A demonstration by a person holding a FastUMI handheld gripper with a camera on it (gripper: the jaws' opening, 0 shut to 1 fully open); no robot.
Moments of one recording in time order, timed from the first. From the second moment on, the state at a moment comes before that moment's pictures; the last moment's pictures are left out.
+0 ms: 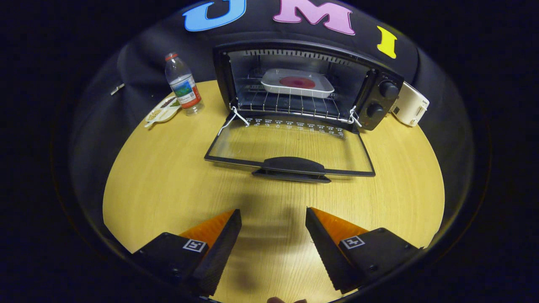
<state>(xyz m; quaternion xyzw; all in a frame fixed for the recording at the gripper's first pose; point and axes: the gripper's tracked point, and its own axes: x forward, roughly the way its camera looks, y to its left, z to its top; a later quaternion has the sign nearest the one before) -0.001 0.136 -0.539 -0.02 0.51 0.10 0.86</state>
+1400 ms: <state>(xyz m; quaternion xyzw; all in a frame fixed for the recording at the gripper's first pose) 0.088 0.122 -0.415 0.04 0.37 0.06 0.93</state>
